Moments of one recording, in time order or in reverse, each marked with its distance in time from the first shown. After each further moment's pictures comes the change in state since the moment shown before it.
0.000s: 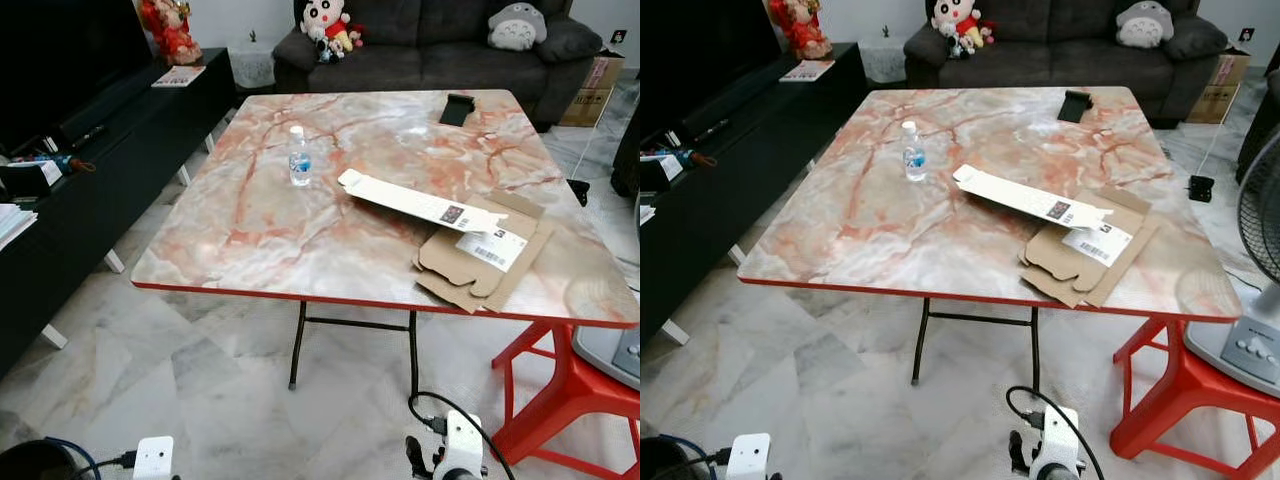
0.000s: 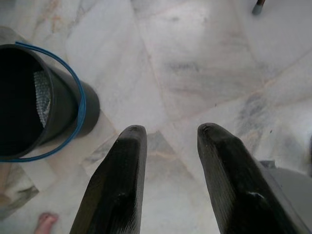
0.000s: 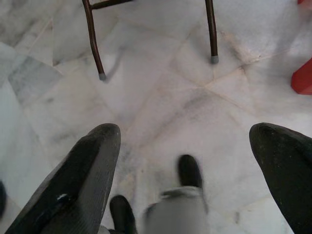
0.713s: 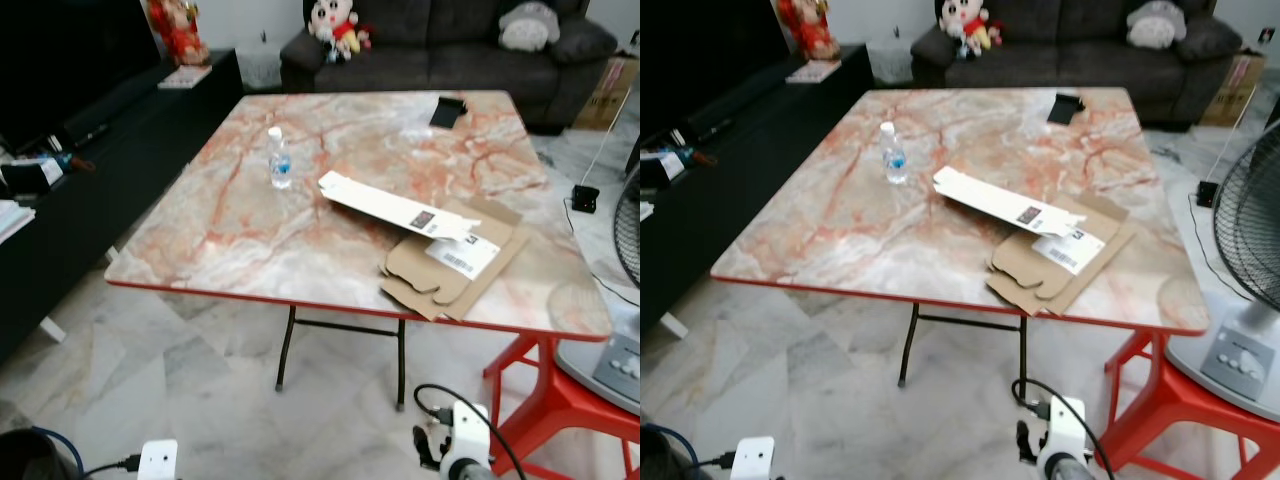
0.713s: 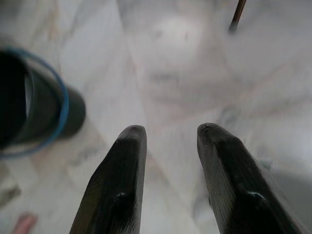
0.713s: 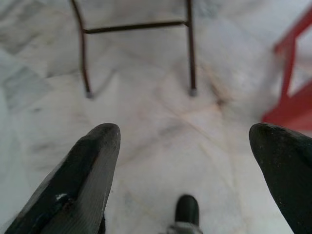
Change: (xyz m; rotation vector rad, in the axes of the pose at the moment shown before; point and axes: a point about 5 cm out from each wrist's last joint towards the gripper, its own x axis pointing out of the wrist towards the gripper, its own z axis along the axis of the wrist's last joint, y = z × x) left arm 0.003 -0.009 0.025 0.034 -0.133 -0.015; right arm 0.002 -0.003 0.021 -0.053 -0.083 0.018
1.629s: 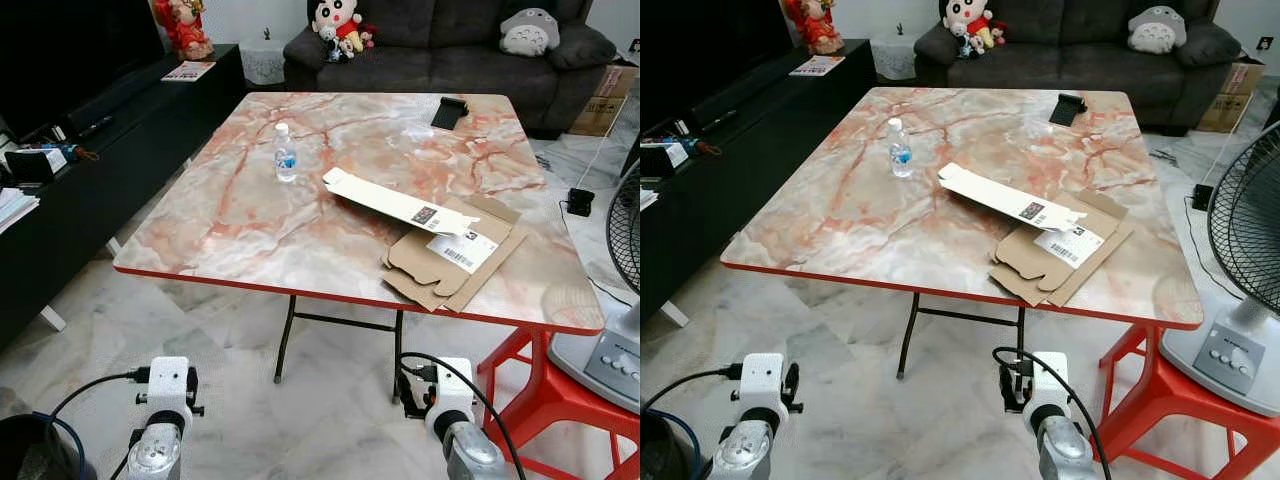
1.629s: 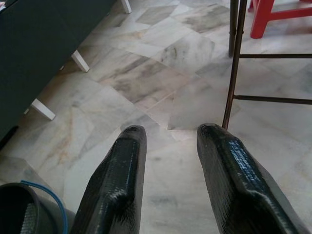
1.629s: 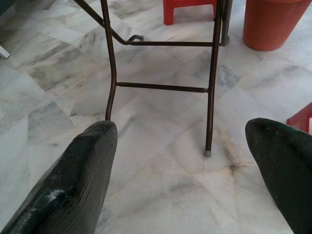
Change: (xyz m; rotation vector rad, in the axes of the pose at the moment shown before) left arm 0.002 -0.007 0.087 0.001 -0.467 -0.002; right arm 0.005 0.017 0.047 -0.107 -0.243 0.096
